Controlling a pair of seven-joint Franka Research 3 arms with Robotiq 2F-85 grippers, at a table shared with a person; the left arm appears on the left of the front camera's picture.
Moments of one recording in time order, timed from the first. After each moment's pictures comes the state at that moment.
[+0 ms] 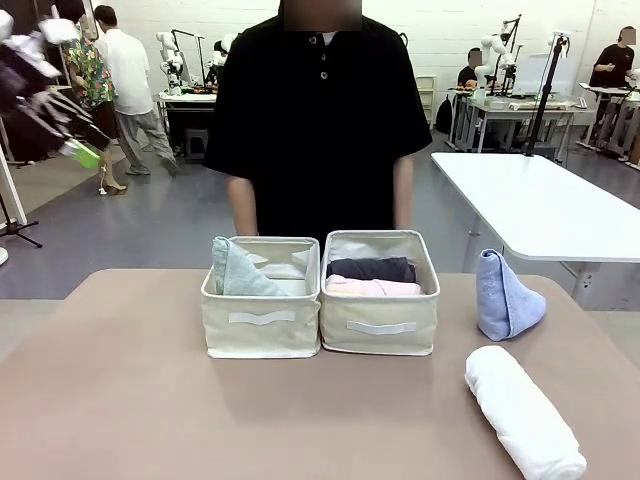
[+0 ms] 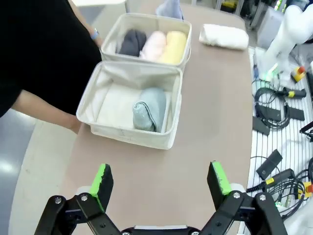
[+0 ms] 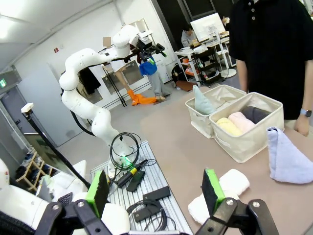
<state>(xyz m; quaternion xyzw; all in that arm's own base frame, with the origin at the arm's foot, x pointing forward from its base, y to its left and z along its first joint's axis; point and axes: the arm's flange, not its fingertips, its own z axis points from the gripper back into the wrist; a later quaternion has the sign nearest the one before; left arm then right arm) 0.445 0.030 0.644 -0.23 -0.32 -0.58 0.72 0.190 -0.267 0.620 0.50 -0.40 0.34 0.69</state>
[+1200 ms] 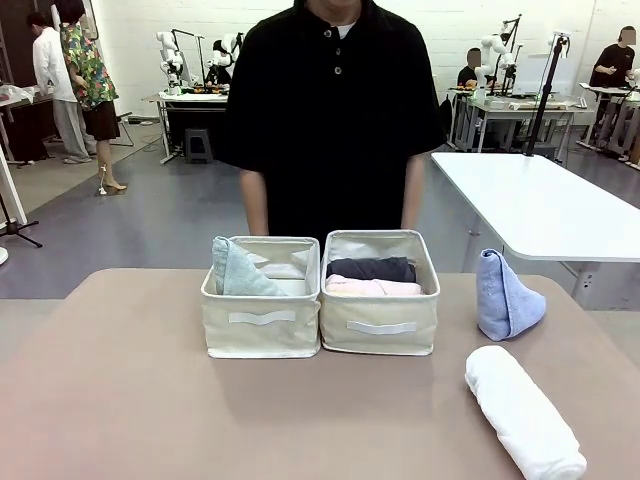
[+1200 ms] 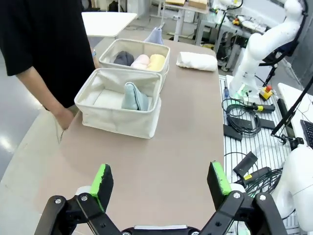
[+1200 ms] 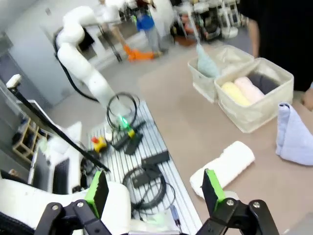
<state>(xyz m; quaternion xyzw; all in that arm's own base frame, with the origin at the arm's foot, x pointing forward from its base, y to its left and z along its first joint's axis) 0.408 0.223 0.609 -0.35 -0.37 -0.53 0.68 0.209 -0.200 0.646 0.43 -0.30 0.41 0.74</state>
